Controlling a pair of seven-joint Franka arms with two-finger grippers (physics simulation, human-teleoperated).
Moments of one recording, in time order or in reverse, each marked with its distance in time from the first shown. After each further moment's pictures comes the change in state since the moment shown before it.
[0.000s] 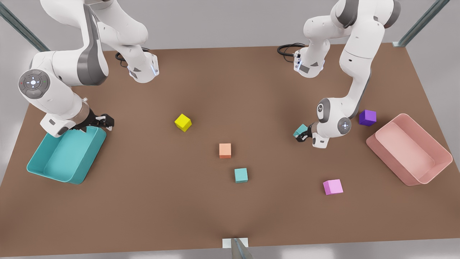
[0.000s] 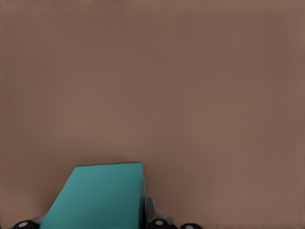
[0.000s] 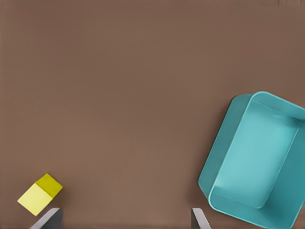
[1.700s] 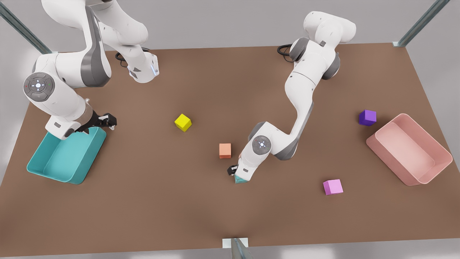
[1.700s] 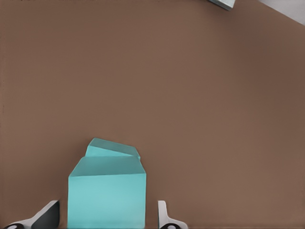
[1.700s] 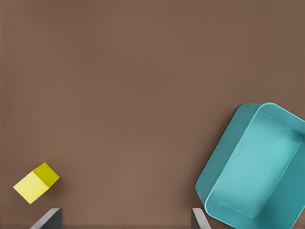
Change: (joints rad) left arm -0.542 0.640 -0.001 1.336 0.356 -0.305 -0.352; right arm 0.016 0.015 0.000 0.010 -0.006 -0.009 -0.080
